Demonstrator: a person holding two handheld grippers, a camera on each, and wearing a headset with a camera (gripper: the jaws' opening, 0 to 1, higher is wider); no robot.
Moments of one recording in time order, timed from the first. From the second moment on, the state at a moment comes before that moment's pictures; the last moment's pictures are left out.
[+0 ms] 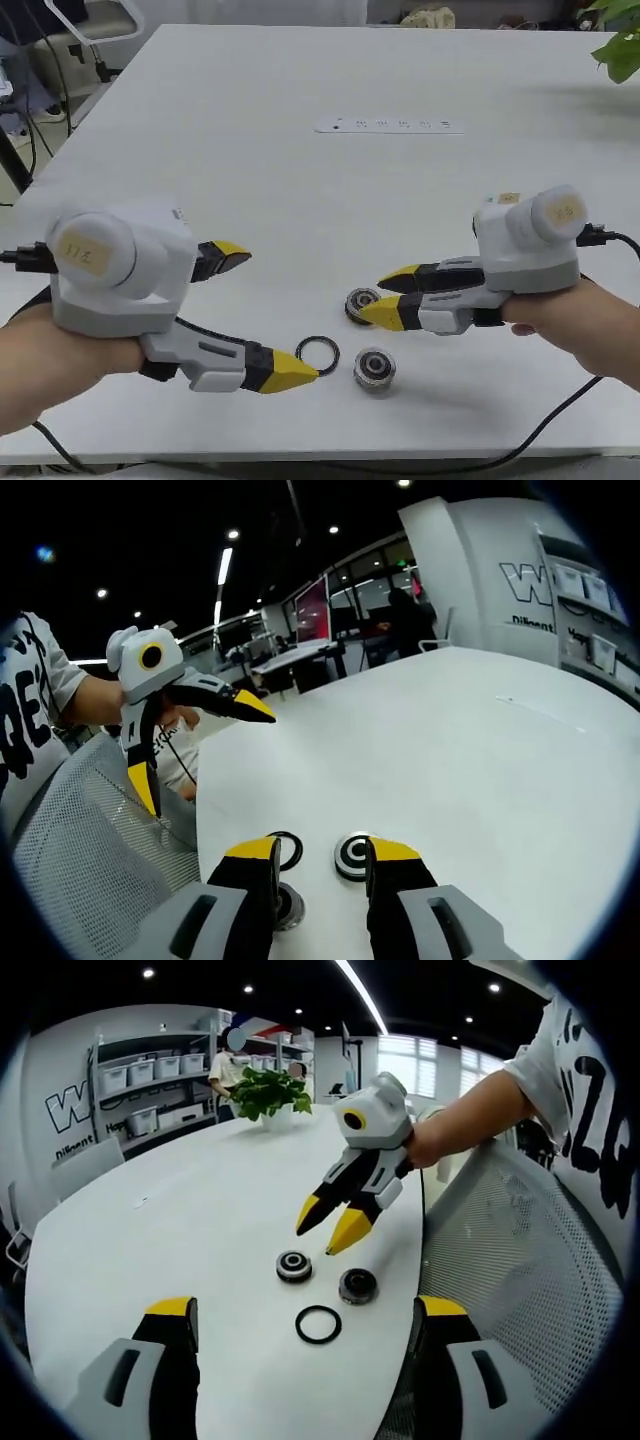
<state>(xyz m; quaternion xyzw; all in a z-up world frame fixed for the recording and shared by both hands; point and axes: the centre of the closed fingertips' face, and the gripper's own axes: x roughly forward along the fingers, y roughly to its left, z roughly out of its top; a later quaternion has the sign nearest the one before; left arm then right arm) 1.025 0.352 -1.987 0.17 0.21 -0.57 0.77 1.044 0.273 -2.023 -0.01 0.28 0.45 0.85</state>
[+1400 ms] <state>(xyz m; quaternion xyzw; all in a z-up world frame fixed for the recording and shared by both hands) 1.049 0.311 -2.018 0.18 0.25 -0.60 0.74 1.050 0.248 -2.053 -0.06 0.29 0.44 0.85</state>
